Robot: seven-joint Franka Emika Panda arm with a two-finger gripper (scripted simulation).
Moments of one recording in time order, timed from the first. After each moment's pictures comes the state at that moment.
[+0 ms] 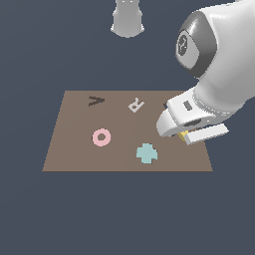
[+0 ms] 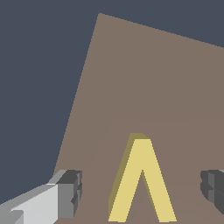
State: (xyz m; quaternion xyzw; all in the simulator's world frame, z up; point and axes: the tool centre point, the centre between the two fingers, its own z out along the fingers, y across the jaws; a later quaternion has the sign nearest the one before) arm 0.031 0.177 0.049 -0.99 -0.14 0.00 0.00
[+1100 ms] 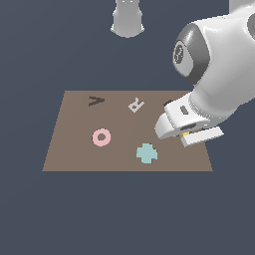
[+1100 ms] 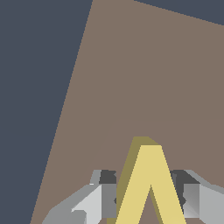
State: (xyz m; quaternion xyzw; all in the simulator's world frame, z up) arm 0.031 0.176 0.032 -0.99 -0.14 0.00 0.00
